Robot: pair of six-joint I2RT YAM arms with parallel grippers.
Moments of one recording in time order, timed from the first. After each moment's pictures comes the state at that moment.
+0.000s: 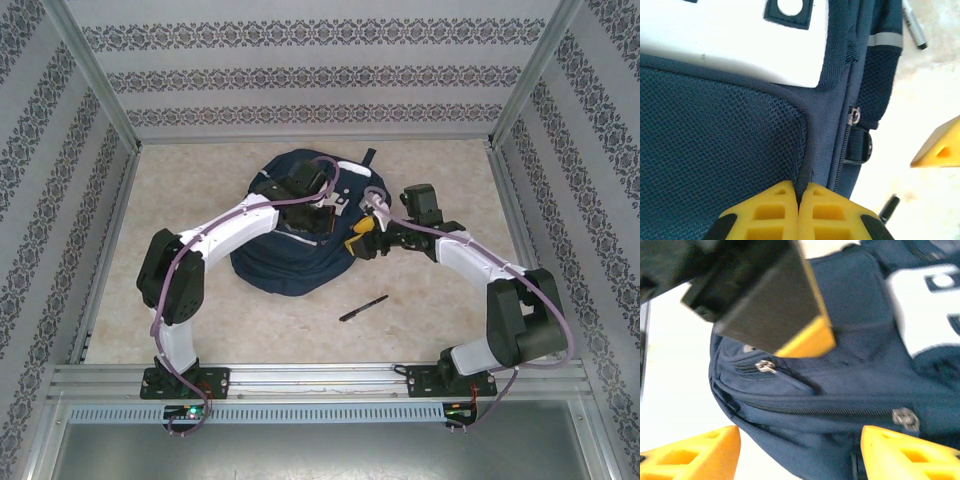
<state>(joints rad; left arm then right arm) -0.63 1.87 1.55 -0.68 0.20 -0.49 0.27 1.46 0.84 -0.18 -0.88 -0.37</state>
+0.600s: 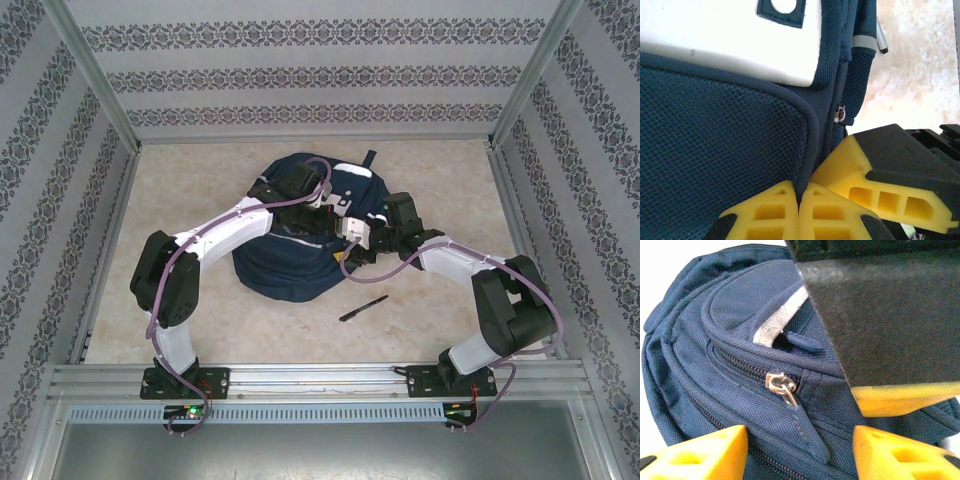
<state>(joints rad) -0.61 1.84 1.48 -0.59 0.32 -0.59 0.38 1.54 0.79 0.00 -0.76 -0.86</state>
